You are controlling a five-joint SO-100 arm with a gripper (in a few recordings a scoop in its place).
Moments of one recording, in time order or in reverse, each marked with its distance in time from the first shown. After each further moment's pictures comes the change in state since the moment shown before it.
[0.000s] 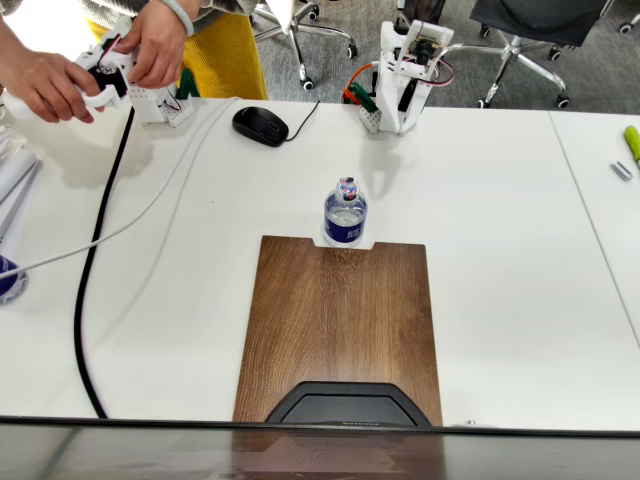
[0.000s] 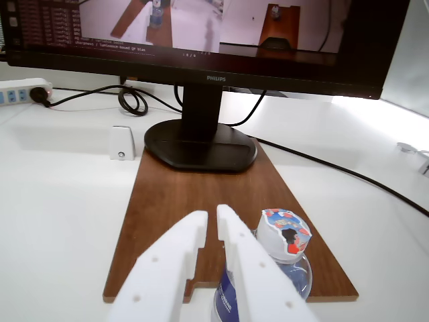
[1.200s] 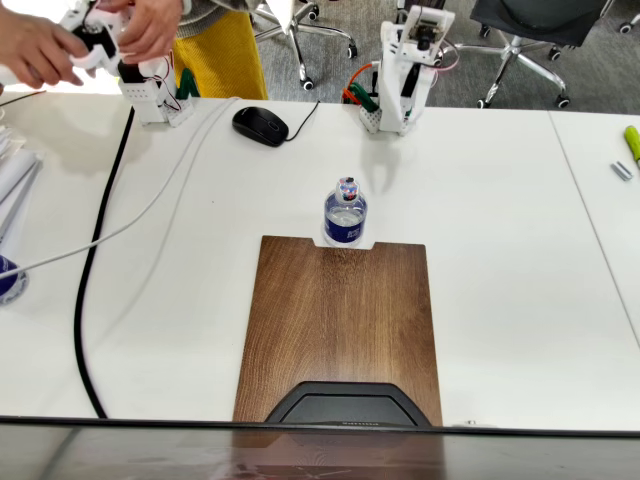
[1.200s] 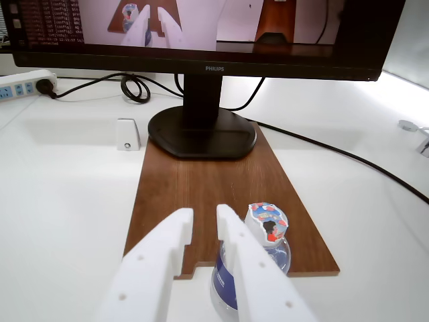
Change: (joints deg) arm 0.3 0.5 -21.7 27.5 2.0
